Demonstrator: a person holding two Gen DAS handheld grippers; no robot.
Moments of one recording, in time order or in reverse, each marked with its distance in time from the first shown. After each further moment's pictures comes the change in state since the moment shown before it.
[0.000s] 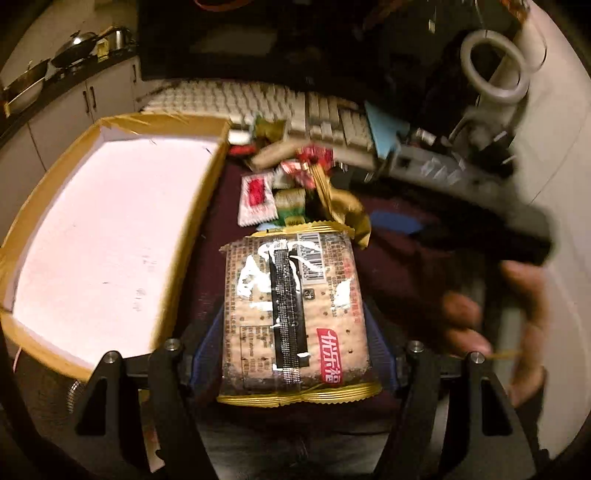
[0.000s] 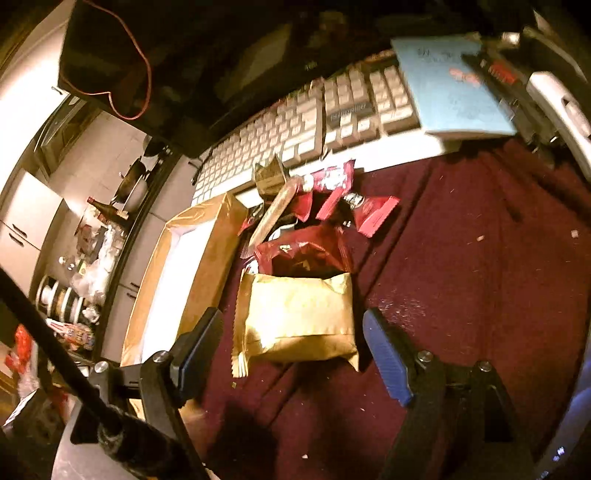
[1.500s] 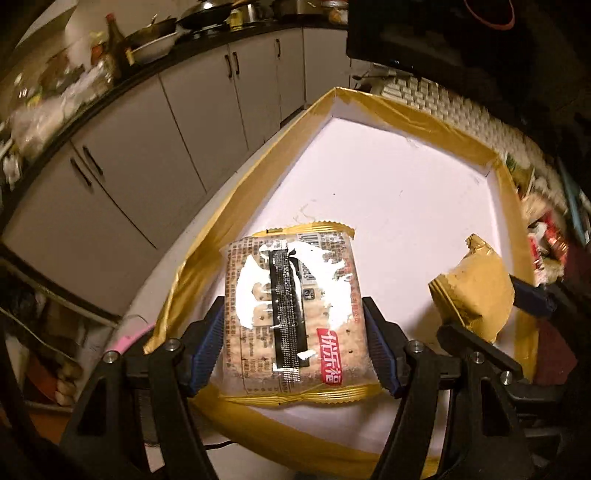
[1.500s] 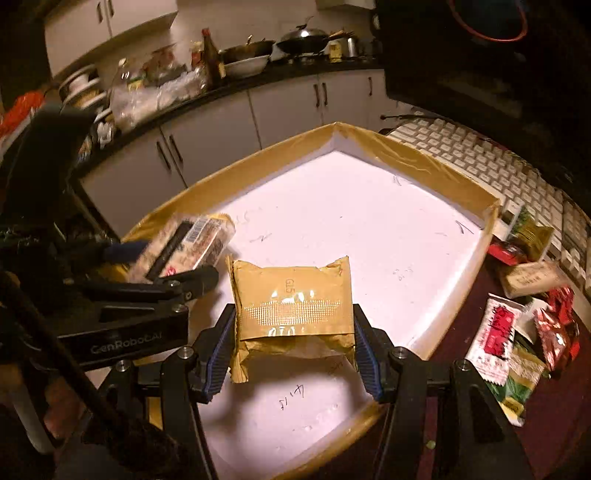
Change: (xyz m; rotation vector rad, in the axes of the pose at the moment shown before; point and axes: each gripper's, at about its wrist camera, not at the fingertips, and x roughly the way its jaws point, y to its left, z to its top) left arm 0.006 0.197 0.040 -0.209 0.082 0.484; right arm 0.114 0.199 -0.084 -0.823 0.096 -0.126
